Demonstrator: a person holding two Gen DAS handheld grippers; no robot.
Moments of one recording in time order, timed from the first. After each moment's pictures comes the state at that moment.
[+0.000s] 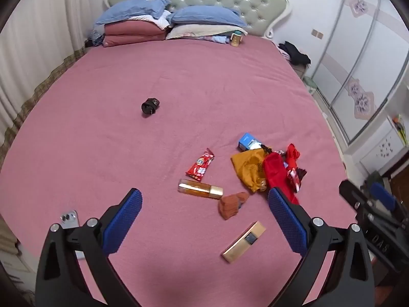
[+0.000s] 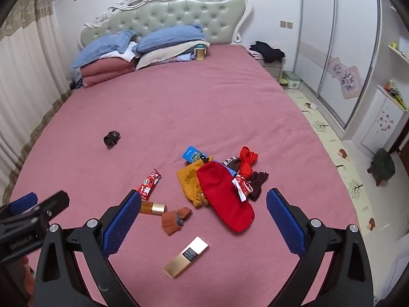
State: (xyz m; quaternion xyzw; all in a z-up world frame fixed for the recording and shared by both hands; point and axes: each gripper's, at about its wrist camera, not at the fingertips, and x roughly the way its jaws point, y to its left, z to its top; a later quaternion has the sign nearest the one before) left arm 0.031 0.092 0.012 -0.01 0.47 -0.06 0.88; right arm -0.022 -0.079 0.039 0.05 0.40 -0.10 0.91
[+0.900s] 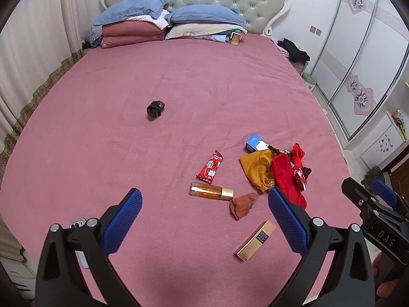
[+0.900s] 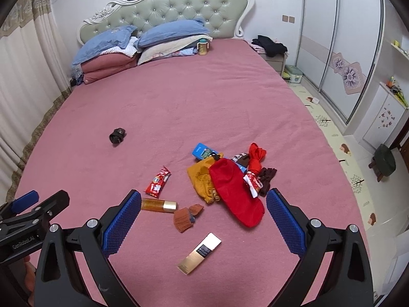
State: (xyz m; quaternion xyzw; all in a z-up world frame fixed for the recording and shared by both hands) left arm 0.044 0.117 0.018 -0.01 0.47 -0.07 0.88; right arm -0.011 -0.065 0.033 0.06 0.42 -0.08 0.90
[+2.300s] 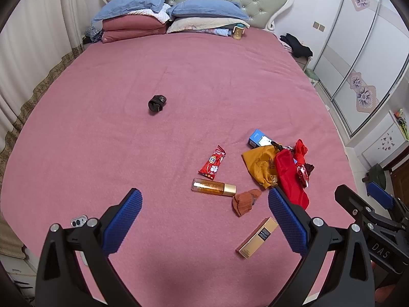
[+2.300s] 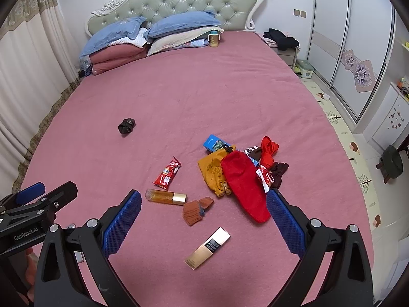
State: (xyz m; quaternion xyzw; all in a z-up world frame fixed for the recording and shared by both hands) left arm 0.050 0.122 0.017 -0.01 0.49 -0.06 0.87; right arm -0.005 -0.058 0.027 0.06 0.44 -0.05 0.89
